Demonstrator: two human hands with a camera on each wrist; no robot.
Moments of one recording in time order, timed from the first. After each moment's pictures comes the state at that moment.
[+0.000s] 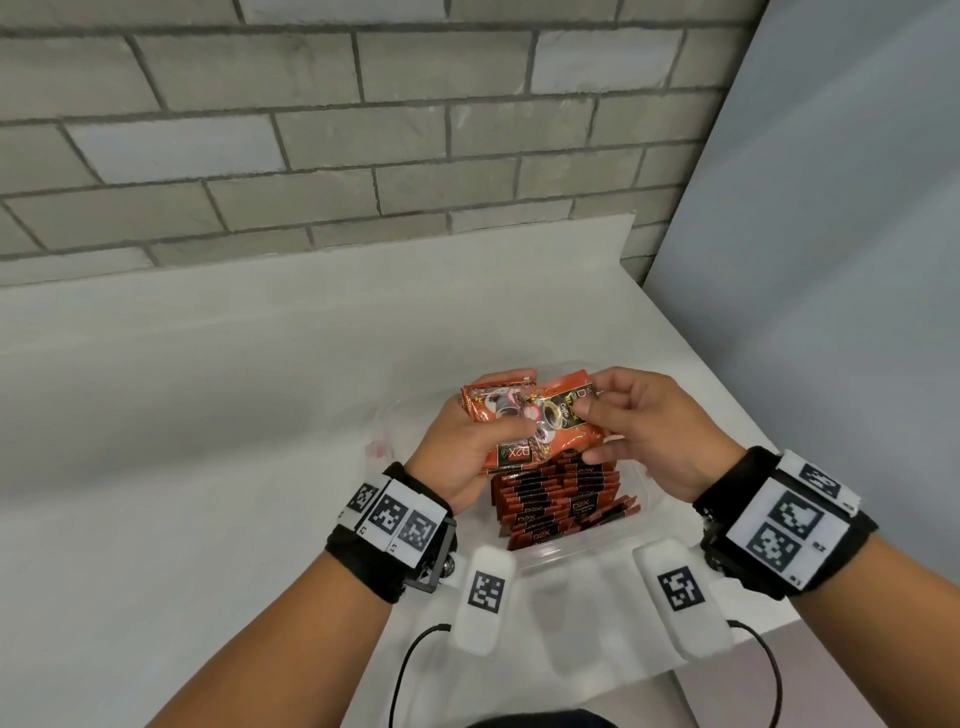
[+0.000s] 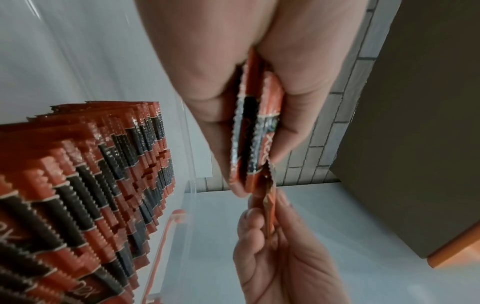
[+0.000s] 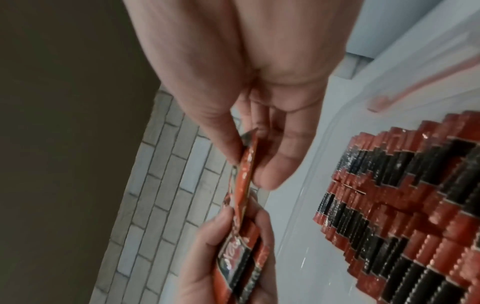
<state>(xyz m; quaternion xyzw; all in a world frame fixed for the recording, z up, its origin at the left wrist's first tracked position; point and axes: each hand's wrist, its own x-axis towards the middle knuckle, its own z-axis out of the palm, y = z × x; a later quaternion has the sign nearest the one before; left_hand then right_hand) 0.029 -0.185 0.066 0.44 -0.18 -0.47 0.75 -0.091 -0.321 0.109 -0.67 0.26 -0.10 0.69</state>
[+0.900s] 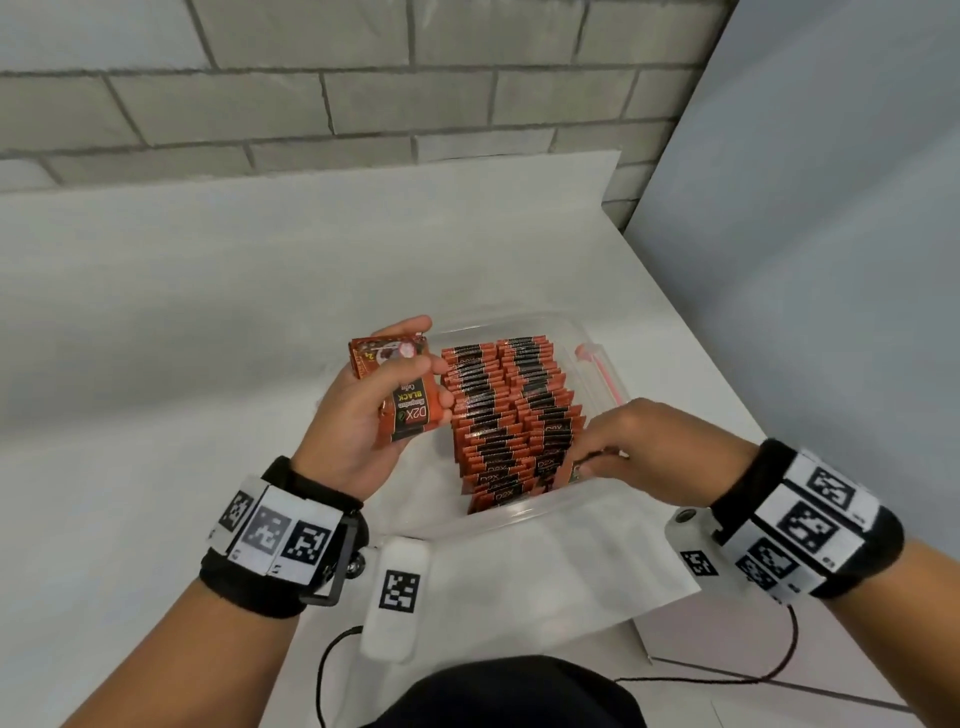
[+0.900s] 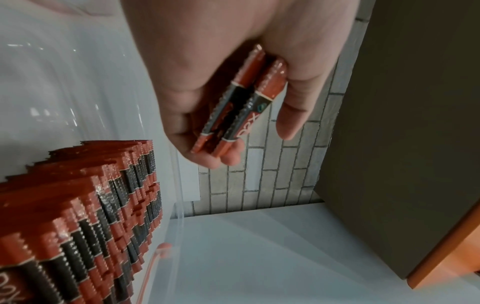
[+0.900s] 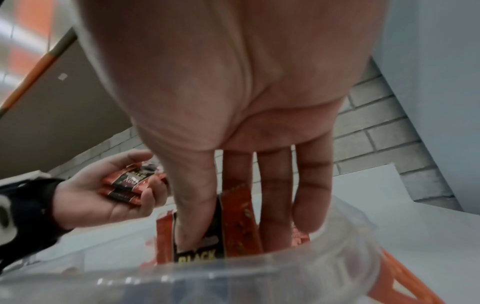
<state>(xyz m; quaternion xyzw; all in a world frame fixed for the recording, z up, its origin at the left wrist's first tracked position) 0.039 -0.150 0.072 0.46 -0.10 -0.41 0.78 -0.130 -0.347 0.089 -0.95 0.07 0.17 0.25</state>
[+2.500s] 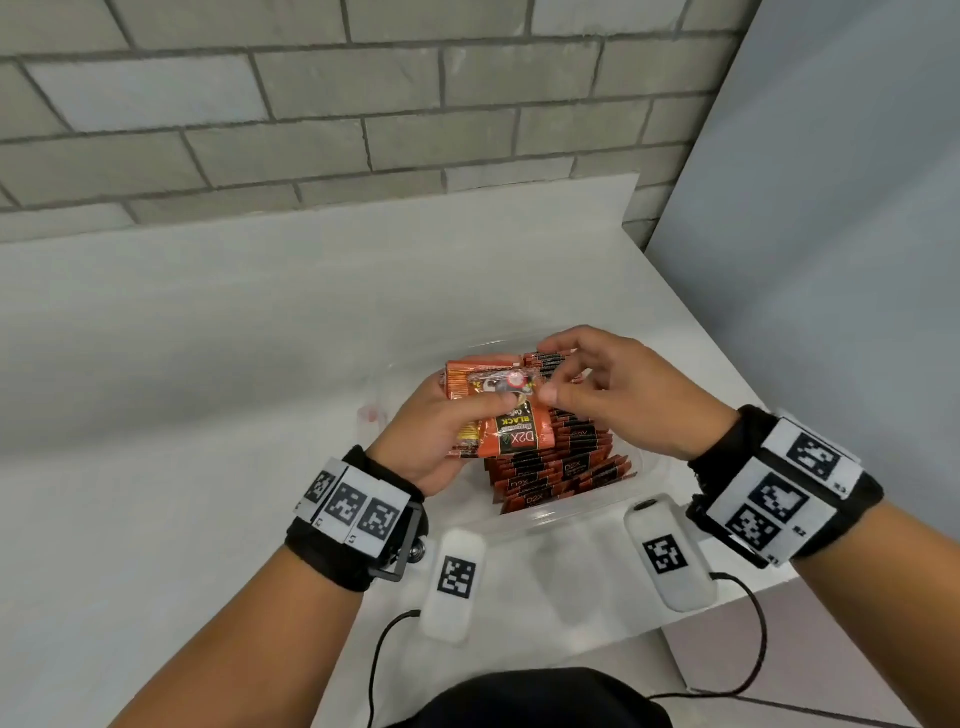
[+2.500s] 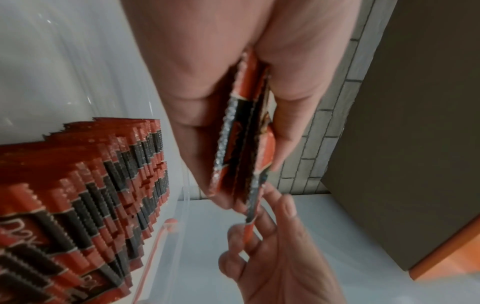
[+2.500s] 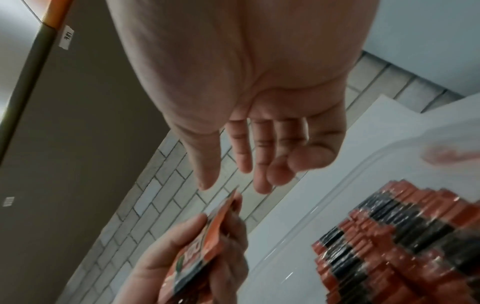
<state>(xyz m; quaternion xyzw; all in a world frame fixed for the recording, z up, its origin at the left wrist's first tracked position) 0.026 -0.162 0.074 0.48 -0.16 -0.49 0.71 -0.090 -0.319 0.117 -0.87 0.18 -0.02 0.46</state>
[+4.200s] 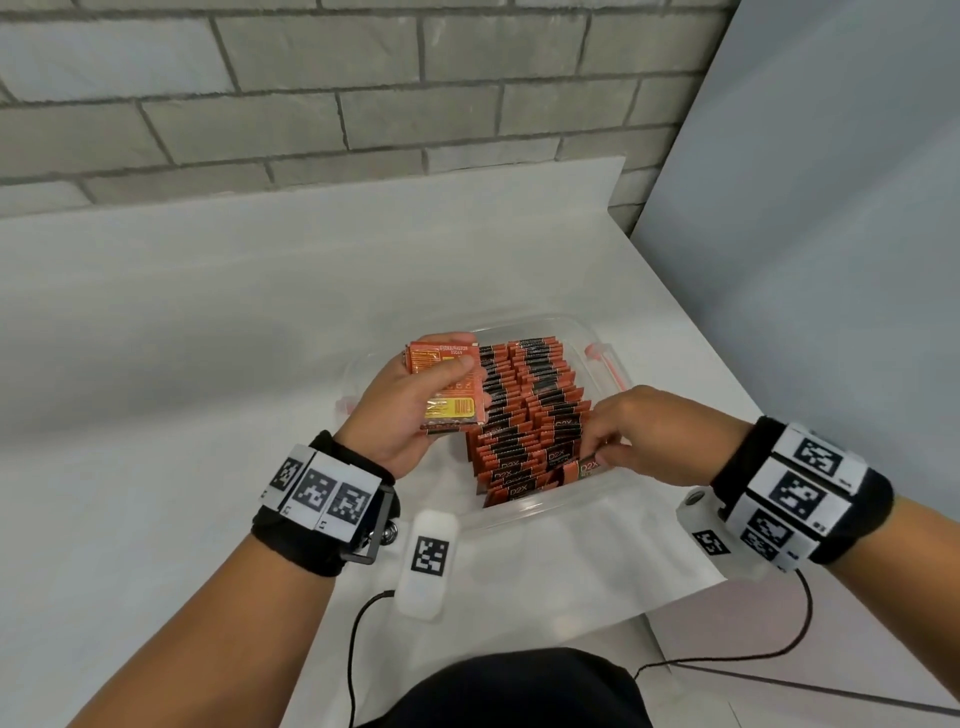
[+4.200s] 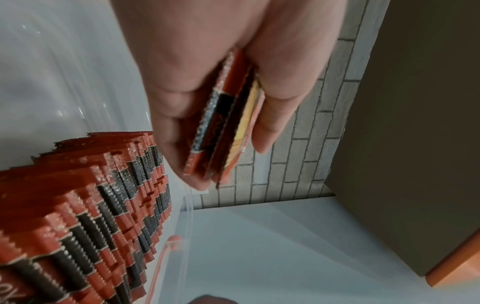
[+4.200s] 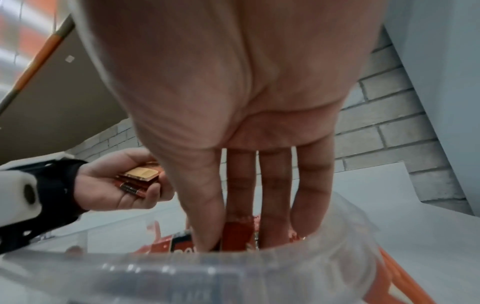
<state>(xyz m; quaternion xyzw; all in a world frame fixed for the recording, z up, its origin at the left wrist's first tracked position) 0.042 -0.165 0.070 0.51 -0.13 -0.45 0.72 -0.122 -0.348 0.089 -0.96 0.09 0.19 0.20</state>
